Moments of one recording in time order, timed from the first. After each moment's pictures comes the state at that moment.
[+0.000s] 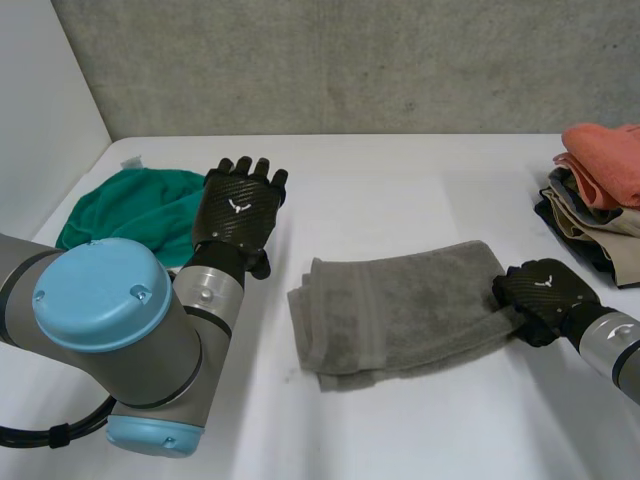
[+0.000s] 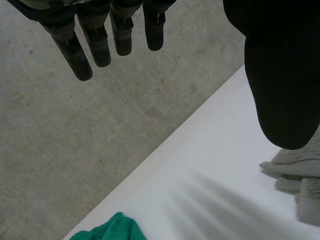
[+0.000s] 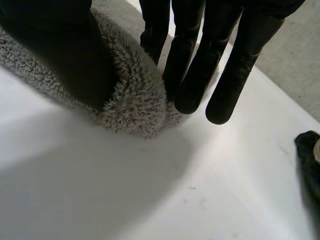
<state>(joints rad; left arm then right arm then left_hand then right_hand) 4.05 -1.95 -1.64 3.63 -1.78 3.55 1.52 -1.19 1.92 -0.26 1.02 2.46 0.20 0.20 0.21 0.20 0.05 0.91 1.16 1.18 1.18 0.95</state>
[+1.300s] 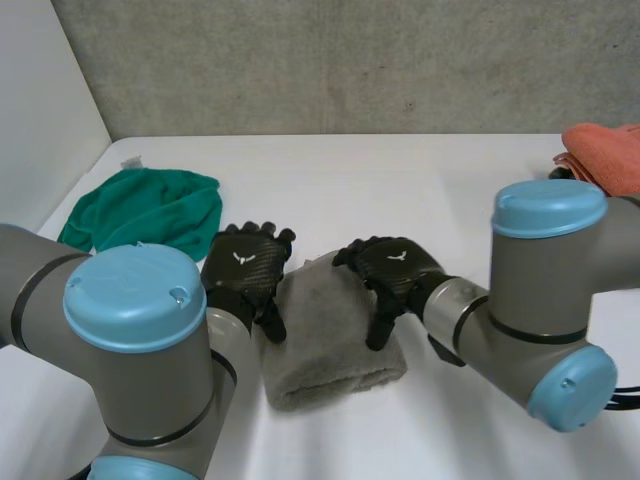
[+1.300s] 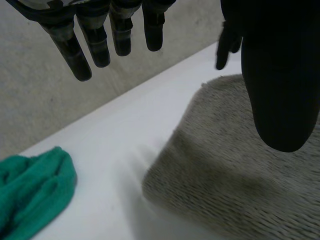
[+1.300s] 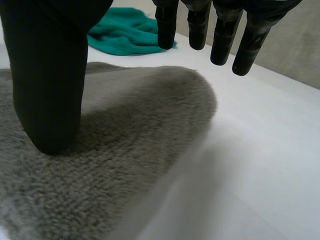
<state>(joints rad) 3.95 -1.95 -1.60 3.29 -1.88 3.26 2.14 -1.05 1.41 0.08 1.33 3.00 0.20 0.20 0.21 0.20 0.05 0.20 0.22 0.21 0.24 0.06</state>
